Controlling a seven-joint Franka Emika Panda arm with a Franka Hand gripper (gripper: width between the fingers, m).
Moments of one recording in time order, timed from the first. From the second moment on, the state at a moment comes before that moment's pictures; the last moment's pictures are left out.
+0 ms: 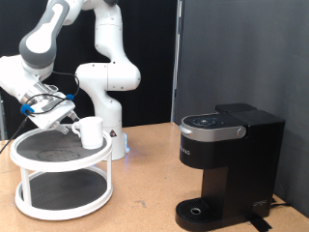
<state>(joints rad) -0.32 -0.41 -0.77 -2.75 0.57 1.94 1.55</state>
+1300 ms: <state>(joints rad) -0.39 -0.44 -0.79 -2.76 0.51 1.86 1.56</state>
